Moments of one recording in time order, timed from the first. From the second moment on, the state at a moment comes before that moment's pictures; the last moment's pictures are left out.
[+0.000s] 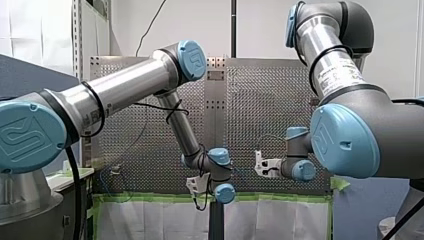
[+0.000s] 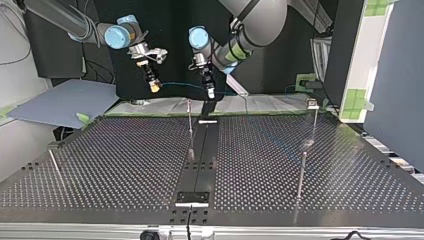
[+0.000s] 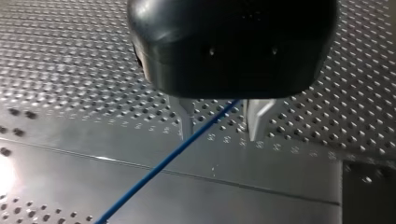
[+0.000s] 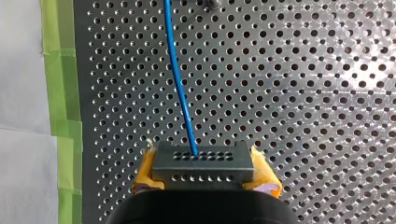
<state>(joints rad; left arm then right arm) -0.74 -2.65 -1.54 -1.92 -2.48 -1.68 1.85 -0.81 1.99 -1.03 1.18 1.55</state>
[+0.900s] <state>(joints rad) -0.73 -2.65 -1.54 -1.99 -2.39 -1.49 1.85 -0.81 1.99 -1.03 1.18 1.55</state>
